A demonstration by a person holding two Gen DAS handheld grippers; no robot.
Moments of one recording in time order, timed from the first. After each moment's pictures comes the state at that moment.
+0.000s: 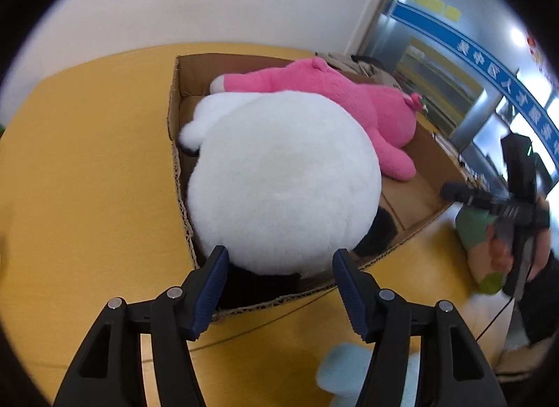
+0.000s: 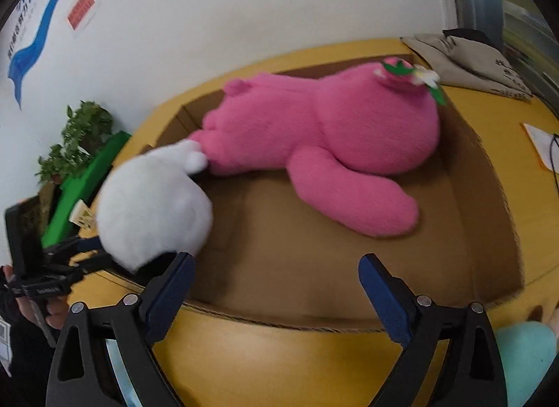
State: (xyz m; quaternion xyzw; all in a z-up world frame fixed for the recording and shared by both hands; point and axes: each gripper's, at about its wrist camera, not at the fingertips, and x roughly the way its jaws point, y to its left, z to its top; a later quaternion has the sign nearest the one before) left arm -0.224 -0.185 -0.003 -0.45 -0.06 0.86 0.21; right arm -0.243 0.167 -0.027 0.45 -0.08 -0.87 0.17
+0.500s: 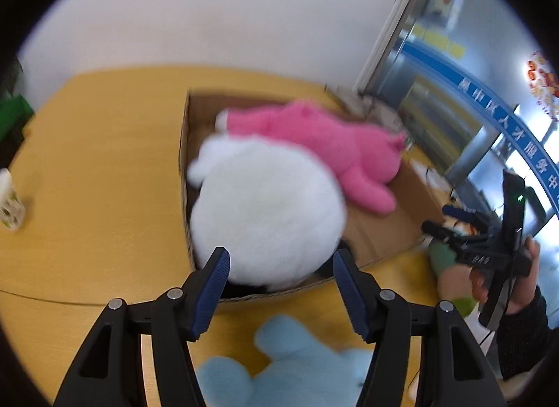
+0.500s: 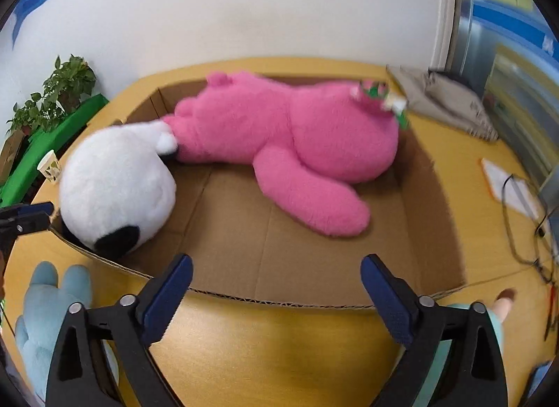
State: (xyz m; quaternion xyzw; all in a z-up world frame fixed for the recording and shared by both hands) left arm -0.160 -0.166 0.069 -0.37 -0.09 0.91 0.16; right arm -0.207 0.170 0.001 0.40 0.05 -0.90 0.13
